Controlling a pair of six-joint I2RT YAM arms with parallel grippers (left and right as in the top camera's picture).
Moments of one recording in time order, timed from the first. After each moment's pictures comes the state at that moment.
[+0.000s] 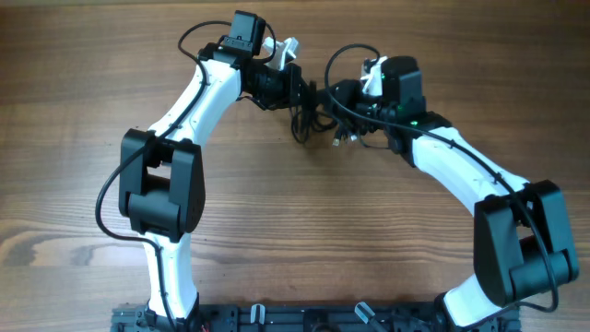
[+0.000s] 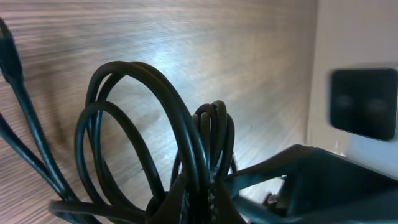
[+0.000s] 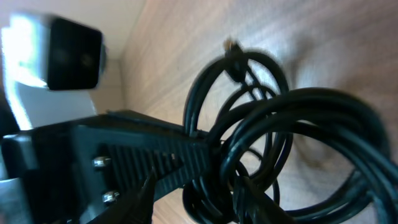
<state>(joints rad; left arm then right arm) -0.29 2.15 1.72 -0.75 0.82 -0.31 0.31 1.76 1.04 0.06 -0.59 1.01</state>
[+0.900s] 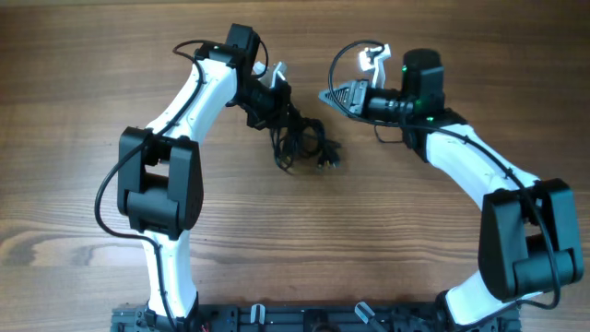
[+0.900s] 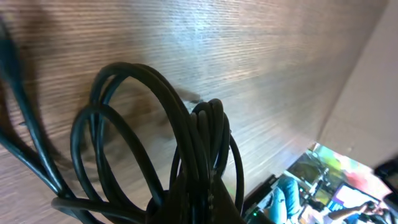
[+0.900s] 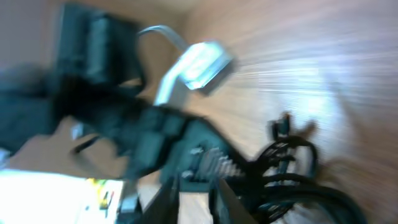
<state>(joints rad) -0.27 2.16 1.72 -1.01 0.72 -0.33 0.21 1.76 1.03 0.21 -0.97 0.71</state>
